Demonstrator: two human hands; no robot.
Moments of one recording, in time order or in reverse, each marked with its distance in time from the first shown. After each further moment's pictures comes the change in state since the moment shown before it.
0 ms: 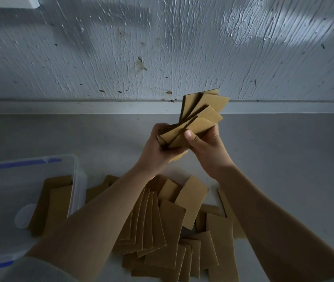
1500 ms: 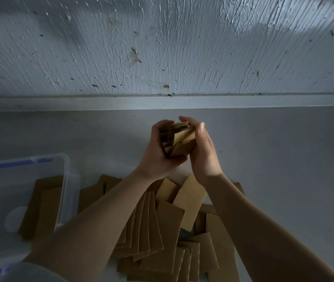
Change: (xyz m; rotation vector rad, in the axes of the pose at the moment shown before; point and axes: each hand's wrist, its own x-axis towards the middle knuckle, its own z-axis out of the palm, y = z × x) left_hand -0.001 -0.023 0.009 -0.072 -0.102 0.189; right_hand -0.010 0.022 0.010 -0.079 0.092 -0.040
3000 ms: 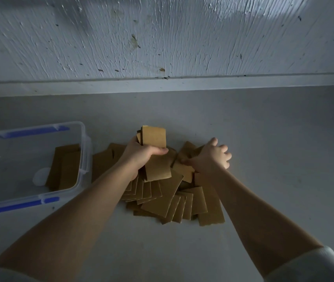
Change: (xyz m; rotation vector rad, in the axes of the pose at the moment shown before) left_hand -0.088 0.078 0.001 0.118 0.256 -0.808; right_hand -0.080 0.006 -0.018 -1.228 0.330 0.695
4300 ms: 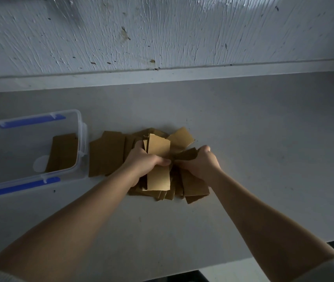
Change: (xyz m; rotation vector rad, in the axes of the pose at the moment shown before) left_hand -0.047 -0.032 0.012 0.192 -0.093 -0.042; right_hand -0.059 0.044 0.000 0.309 -0.235 -0.041
